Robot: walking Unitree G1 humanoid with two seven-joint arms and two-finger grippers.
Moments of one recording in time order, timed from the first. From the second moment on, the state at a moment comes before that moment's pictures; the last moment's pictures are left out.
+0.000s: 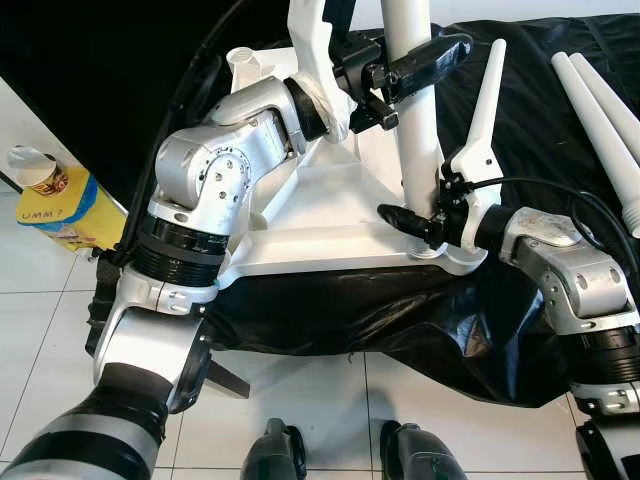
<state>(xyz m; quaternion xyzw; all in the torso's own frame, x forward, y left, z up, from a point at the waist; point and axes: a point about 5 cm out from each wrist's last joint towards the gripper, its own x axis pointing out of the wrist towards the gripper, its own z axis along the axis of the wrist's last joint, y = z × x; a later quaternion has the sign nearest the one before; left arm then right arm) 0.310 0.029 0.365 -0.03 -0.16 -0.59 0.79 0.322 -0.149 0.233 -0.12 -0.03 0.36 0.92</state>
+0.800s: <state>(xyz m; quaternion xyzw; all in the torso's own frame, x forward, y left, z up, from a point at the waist) 0.319 0.024 0.381 -0.06 -0.18 -0.49 0.85 0.336 -0.117 0.237 -0.09 -0.12 0.14 0.98</state>
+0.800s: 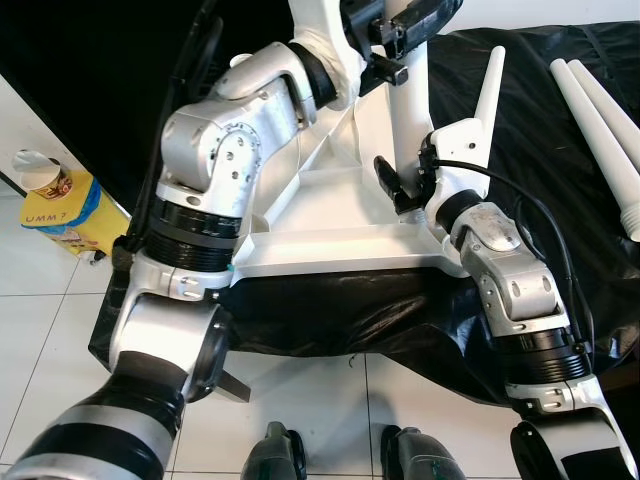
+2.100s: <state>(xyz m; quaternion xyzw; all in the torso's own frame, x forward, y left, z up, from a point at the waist) 0.316 0.000 0.382 -0.08 -0.20 -0.44 0.87 0.348 -0.103 0.233 -0.11 -0.15 0.06 0.98</state>
